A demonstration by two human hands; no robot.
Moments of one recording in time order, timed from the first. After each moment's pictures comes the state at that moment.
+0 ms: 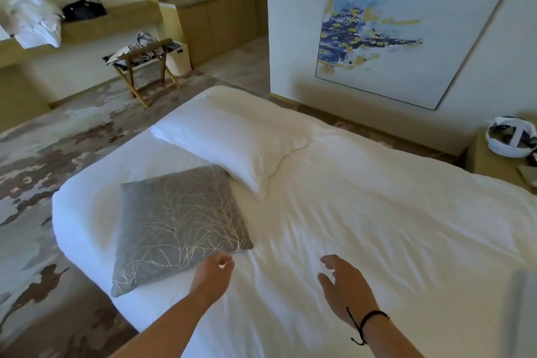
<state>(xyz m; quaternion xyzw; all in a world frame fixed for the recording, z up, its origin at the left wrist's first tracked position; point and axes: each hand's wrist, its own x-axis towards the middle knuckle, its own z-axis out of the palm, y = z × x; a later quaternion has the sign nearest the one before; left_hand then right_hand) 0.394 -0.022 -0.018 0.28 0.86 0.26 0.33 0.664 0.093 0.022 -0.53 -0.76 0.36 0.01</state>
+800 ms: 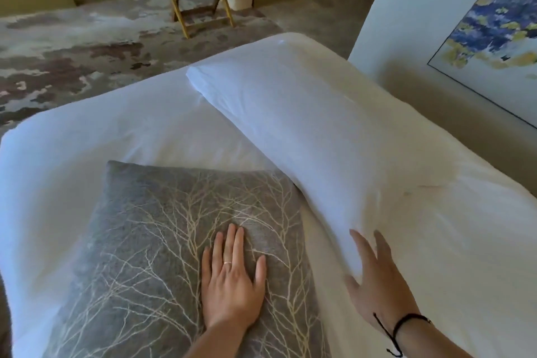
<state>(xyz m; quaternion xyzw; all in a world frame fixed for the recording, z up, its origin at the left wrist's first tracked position) 0.108 0.152 -0.289 0.28 0.94 0.18 0.07 0.271 0.330 -0.190 -0.47 -0.85 0.20 -0.11</state>
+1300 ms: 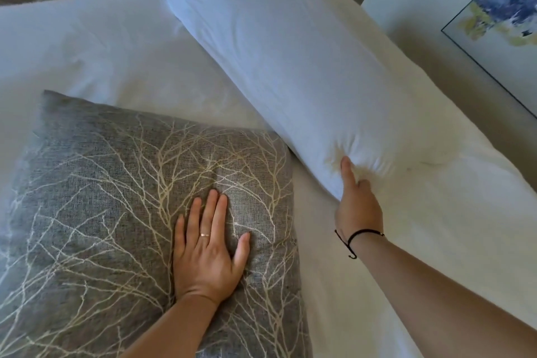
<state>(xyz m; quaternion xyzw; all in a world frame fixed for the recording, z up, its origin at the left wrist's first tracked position) 0.101 0.155 -0.329 0.31 0.94 0.16 0.05 0.203 0.398 -0.257 -0.48 -0.87 0.08 -0.04</state>
